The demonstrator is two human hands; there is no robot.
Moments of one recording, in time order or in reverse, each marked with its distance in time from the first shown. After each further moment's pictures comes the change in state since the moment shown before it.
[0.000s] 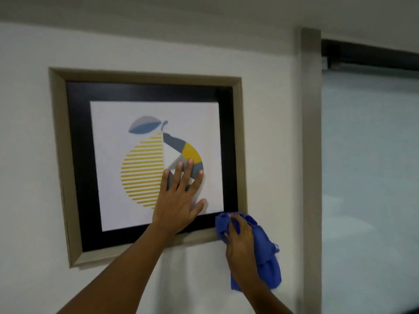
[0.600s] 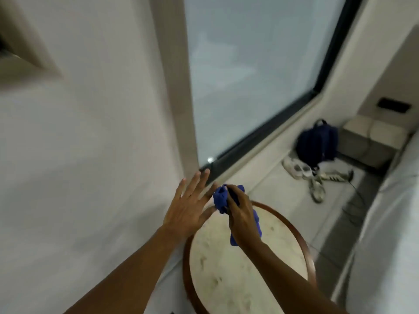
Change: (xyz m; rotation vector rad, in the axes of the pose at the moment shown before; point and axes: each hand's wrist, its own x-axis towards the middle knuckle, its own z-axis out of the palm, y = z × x) left_hand -0.243 0.419 0.146 -0.684 -0.621 0.422; right_hand -0.290 0.229 -0.203 -0.304 0.037 0.637
